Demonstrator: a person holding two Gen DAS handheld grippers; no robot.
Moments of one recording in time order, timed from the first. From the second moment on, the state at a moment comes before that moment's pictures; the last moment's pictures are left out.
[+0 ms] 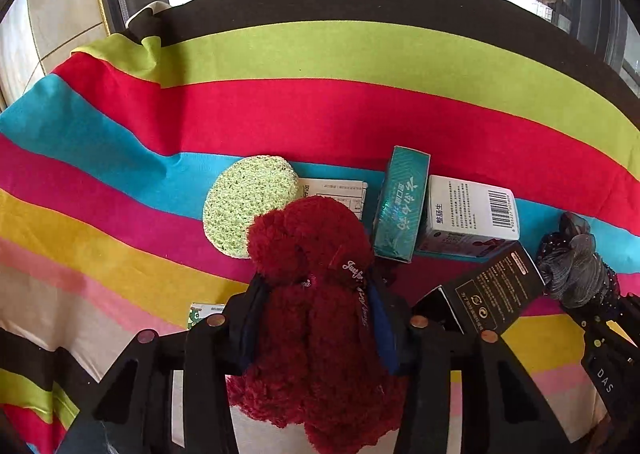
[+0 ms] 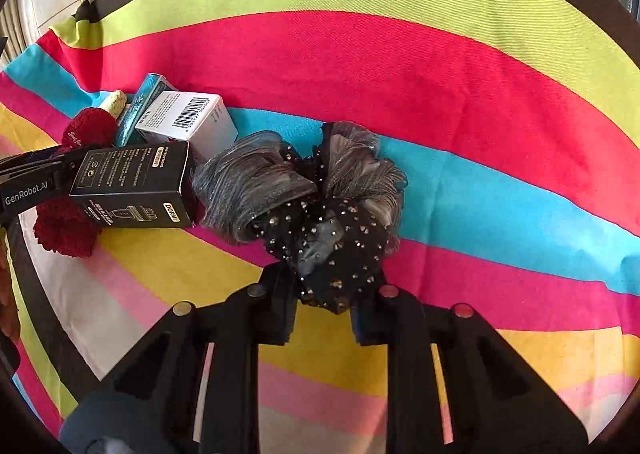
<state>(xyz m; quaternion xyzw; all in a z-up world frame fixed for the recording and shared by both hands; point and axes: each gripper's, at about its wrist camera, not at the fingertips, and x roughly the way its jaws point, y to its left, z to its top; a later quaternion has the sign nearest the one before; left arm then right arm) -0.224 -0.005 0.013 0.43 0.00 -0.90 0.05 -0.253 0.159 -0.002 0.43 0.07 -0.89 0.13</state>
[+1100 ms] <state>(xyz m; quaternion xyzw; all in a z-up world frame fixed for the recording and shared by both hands) 0.095 -0.105 0.027 0.39 0.08 -0.92 -0.03 0.040 0.102 0.022 0.38 0.06 -0.89 0.22</state>
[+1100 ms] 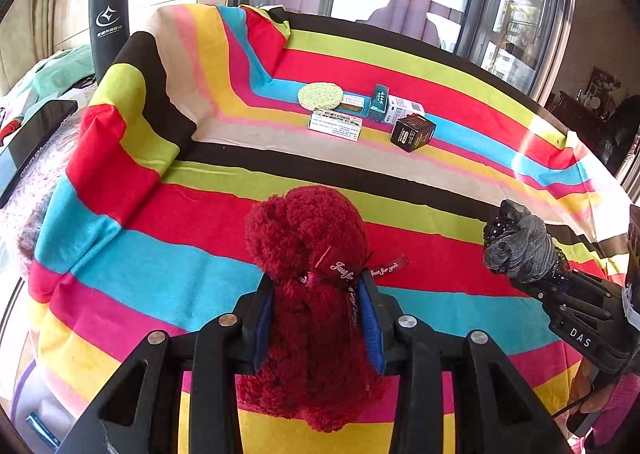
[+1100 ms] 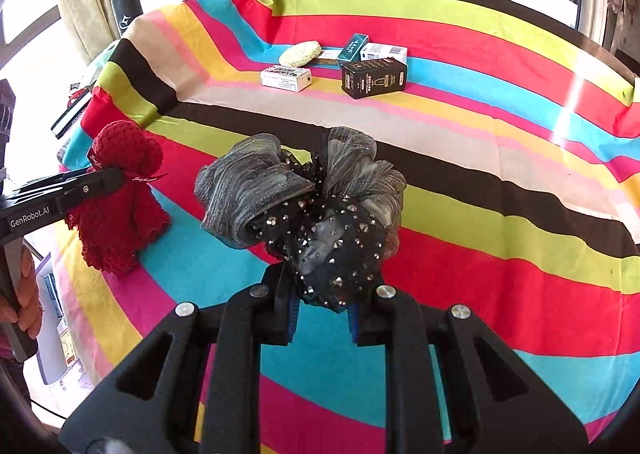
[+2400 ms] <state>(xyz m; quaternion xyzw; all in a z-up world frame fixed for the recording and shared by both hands) 0.270 -0.295 0.004 0.35 0.18 -0.90 0.17 0.173 -0.105 0.003 0.35 0.24 -0.80 0.43</state>
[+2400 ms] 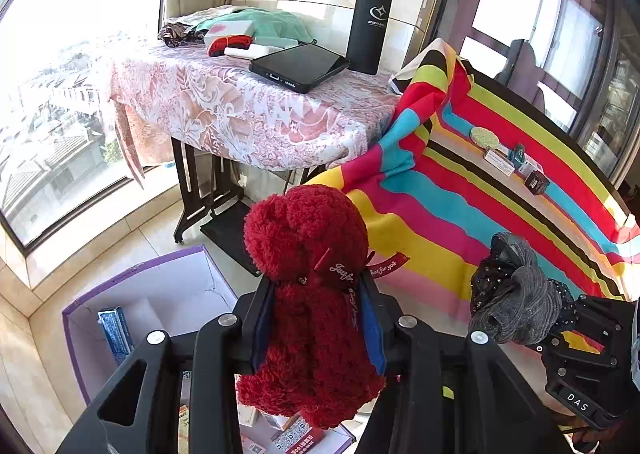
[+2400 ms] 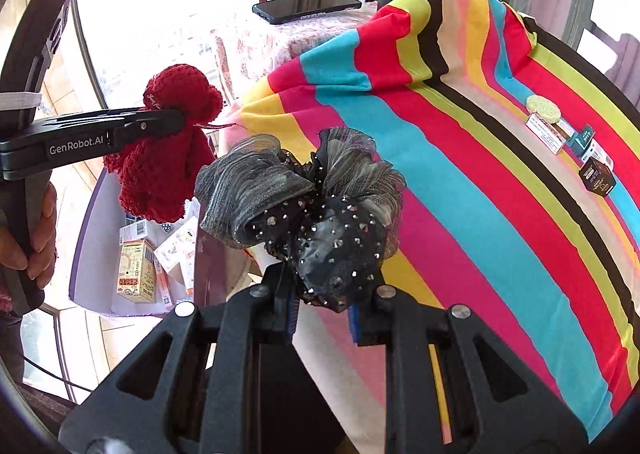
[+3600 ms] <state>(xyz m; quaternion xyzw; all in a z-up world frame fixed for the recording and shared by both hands) 0.332 -0.399 -0.030 0.38 0.21 -0.84 0.33 0.277 -0.205 -0.037 0.32 0.34 -0.66 0.58</state>
